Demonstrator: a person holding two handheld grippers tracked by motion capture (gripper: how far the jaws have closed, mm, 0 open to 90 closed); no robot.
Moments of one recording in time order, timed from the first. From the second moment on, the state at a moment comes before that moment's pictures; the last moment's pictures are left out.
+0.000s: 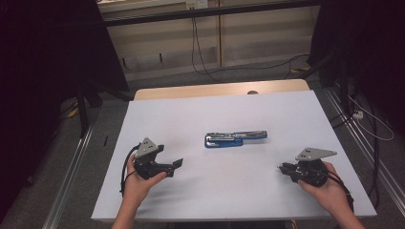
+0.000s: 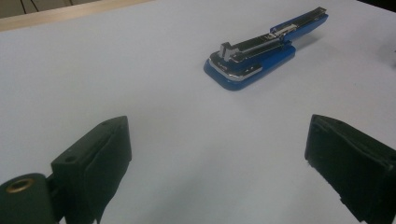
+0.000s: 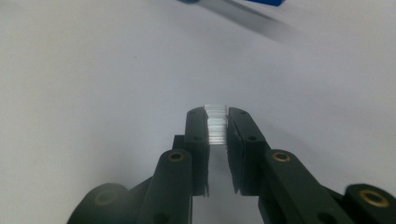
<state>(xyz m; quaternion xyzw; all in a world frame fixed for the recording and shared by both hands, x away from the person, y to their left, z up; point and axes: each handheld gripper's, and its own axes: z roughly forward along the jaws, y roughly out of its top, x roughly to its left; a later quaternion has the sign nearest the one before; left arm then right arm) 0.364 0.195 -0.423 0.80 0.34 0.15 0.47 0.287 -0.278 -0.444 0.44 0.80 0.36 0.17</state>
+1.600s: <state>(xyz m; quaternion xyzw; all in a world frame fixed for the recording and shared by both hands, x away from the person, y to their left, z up) 0.365 0.198 -0.426 0.80 0.35 0.14 0.47 0.353 -0.242 -0.411 0.36 0.83 0.42 0.13</state>
